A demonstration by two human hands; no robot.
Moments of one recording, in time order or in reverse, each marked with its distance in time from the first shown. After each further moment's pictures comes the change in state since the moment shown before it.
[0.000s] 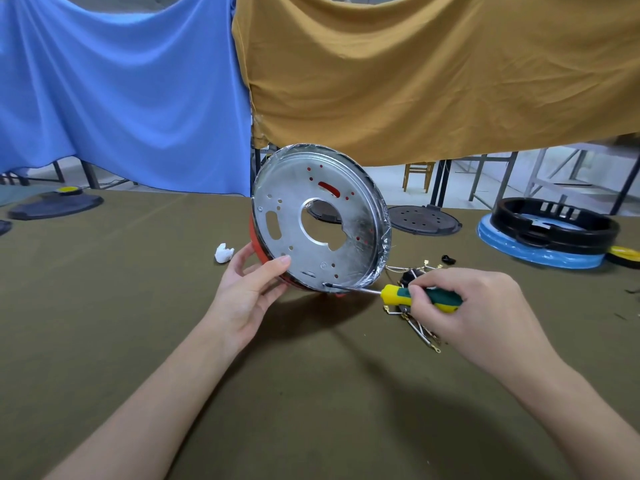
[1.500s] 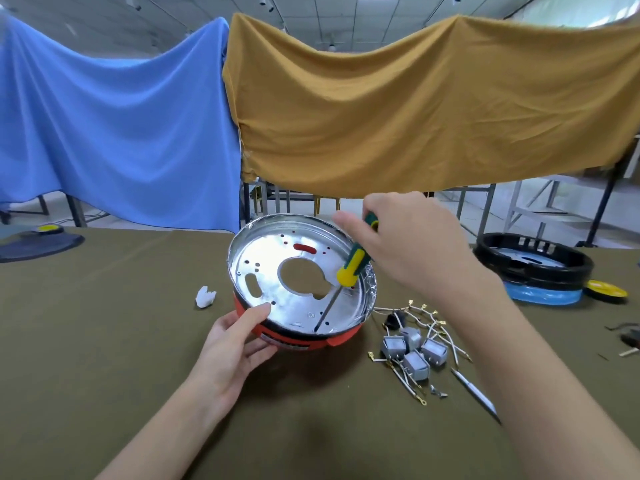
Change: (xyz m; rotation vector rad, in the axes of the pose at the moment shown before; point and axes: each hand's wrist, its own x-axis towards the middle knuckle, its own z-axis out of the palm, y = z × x) left_hand 0.003 -0.007 0.001 0.115 0.072 -0.119; right_hand 0.120 -0.045 -0.019 -0.348 0.030 -0.107
